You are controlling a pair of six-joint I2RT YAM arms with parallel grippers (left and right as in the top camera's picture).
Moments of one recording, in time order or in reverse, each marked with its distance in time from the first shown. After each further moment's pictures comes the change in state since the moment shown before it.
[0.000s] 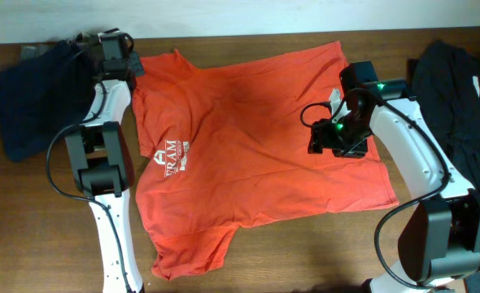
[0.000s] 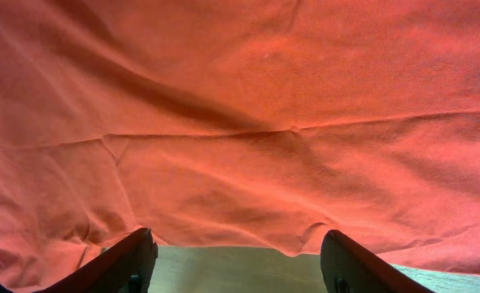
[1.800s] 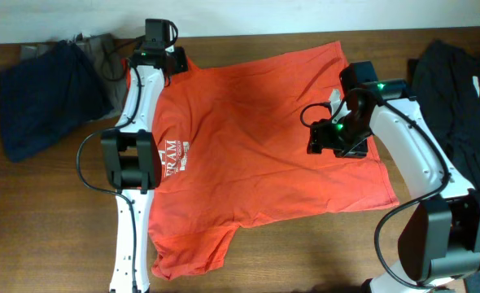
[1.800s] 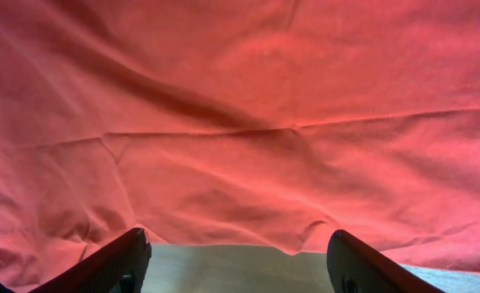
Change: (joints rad) left arm -0.163 0.168 0.470 -0.535 0.204 -0.052; right arm 0.000 0.000 0.000 -0.004 0.000 0.000
